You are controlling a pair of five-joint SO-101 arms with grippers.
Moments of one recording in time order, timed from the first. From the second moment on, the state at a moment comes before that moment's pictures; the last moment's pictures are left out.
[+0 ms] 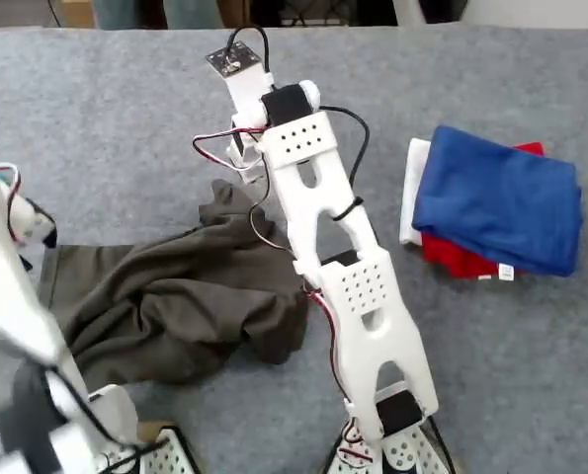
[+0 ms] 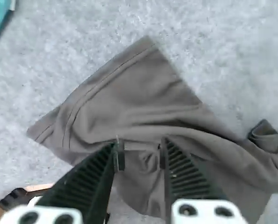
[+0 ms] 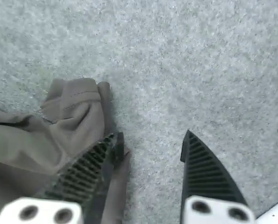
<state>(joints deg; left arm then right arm) -33.3 -22.9 5.5 100.6 23.1 -23.8 53.9 -70.9 100.6 6.4</state>
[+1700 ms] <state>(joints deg) -35.5 41.5 -37.2 100.6 34.9 -26.1 53.9 -68.4 100.6 6.4</state>
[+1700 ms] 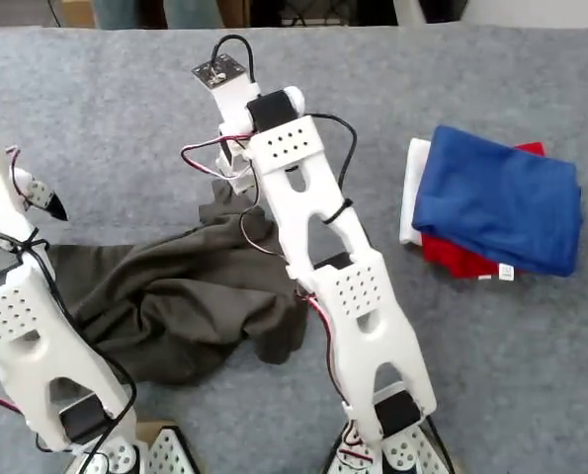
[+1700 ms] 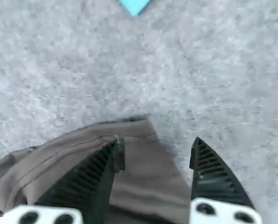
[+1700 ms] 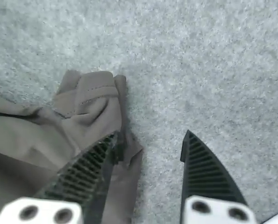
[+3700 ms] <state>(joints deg) -72.4 11.5 -16.5 100.6 -0.9 -41.4 53.8 -47.8 100.5 6.2</state>
